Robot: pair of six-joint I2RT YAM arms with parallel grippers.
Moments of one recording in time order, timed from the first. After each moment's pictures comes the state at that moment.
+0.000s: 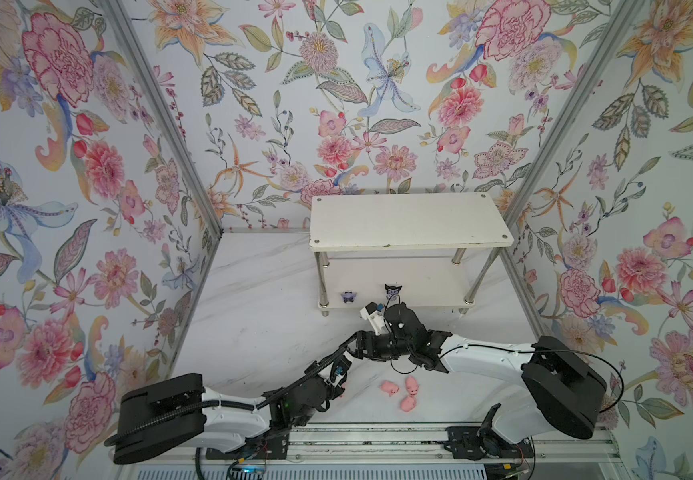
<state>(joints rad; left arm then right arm) -1.29 1.22 0.10 0.79 -0.68 0.17 0.89 1.51 0.72 0.18 -0.49 0.91</state>
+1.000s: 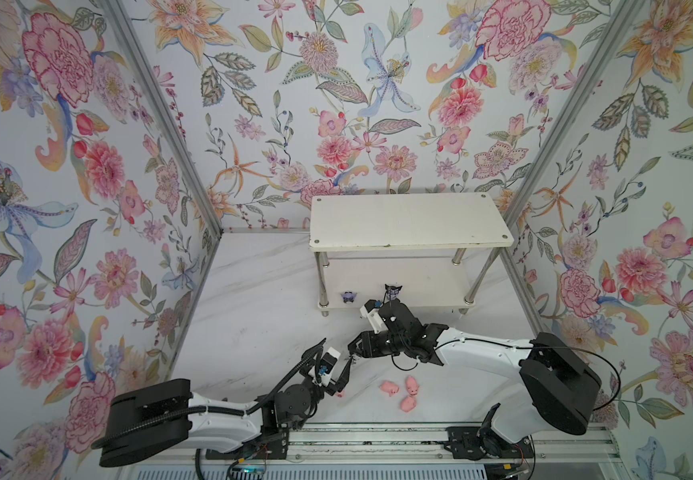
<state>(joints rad) -1.31 1.05 0.01 0.98 -0.77 0.10 0.88 1.50 0.82 -0.11 -0.27 0.64</state>
